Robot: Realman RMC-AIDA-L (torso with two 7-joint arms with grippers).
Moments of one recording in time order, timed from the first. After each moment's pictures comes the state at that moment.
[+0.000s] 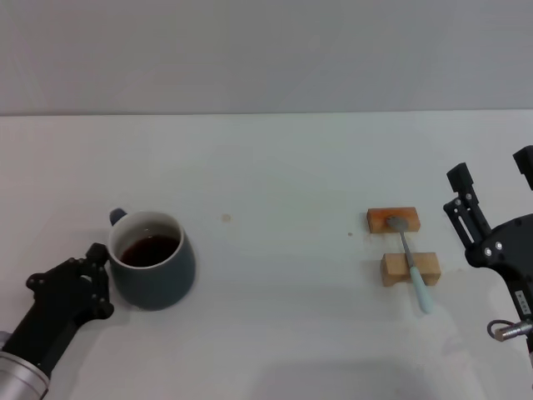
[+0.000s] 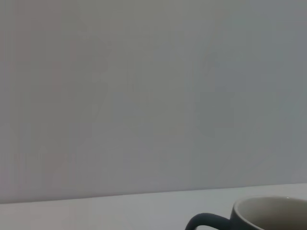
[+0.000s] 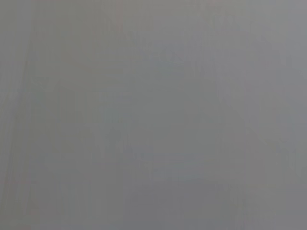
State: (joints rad) left arm -0.21 -2.07 -0.33 -0.21 2.08 1.29 -0.17; right arm 0.28 2.09 0.03 0.49 -1.75 -1.74 -0.18
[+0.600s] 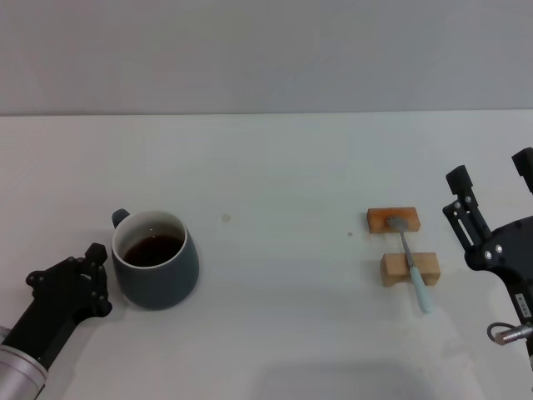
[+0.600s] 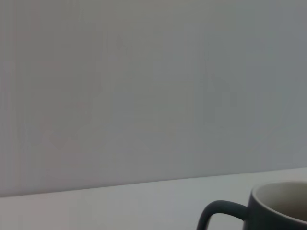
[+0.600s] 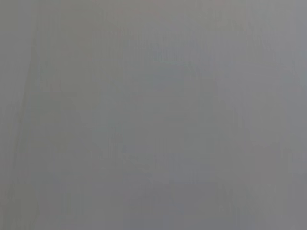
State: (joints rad) left arm -0.23 -2.07 -0.33 -0.20 2.08 1.24 -0.16; right arm 0.27 2.09 0.02 0.49 -1.76 -1.75 -0.18
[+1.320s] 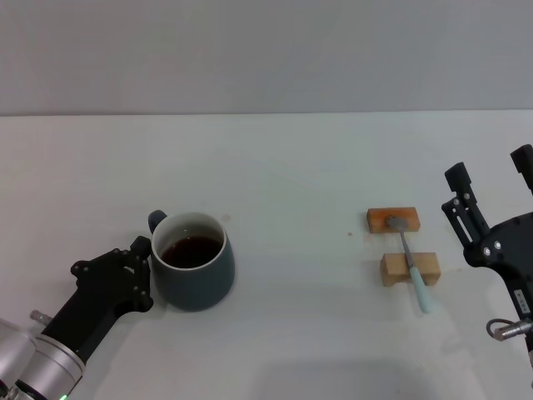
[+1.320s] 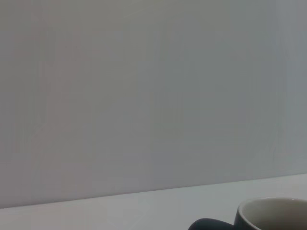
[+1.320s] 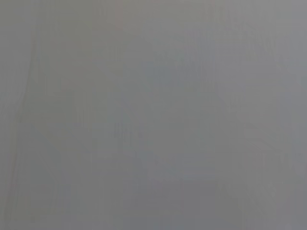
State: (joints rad) left arm -0.27 -2.07 -0.28 -0.25 2.09 1.24 -0.16; right arm 0.28 2.09 0.02 0.49 -1.76 -1.74 -0.17
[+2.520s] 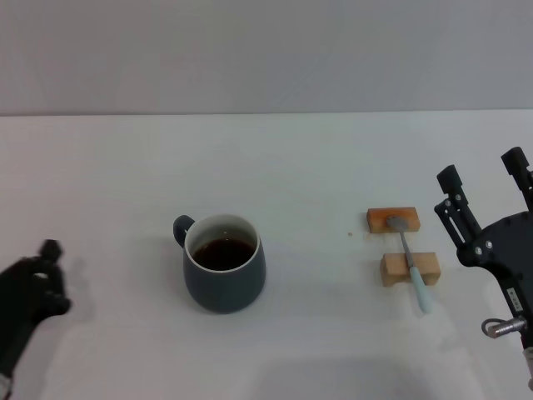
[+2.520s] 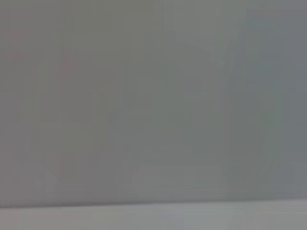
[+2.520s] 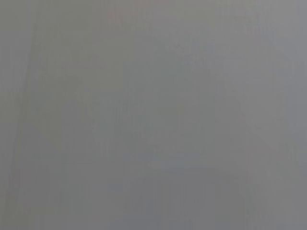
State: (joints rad) left arm -0.16 -2.06 -0.46 -0.21 2.13 1.32 -0.17; right arm 0.29 2.09 0.03 0.48 -1.75 -1.70 -0.17
